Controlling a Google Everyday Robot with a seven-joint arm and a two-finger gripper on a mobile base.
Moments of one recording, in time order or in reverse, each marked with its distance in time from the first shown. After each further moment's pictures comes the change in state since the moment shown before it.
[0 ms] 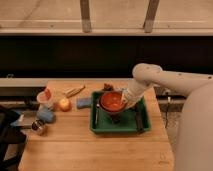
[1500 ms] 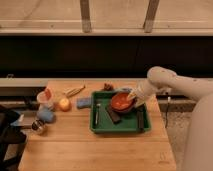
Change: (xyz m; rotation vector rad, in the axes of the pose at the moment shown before) arm -0.047 -0.029 -0.012 -0.119 -0.131 0.181
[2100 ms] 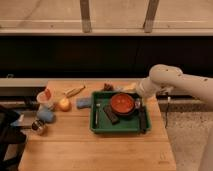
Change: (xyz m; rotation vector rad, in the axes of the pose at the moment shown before) arm 0.010 0.016 -0.051 -0.010 -0.120 -0.040
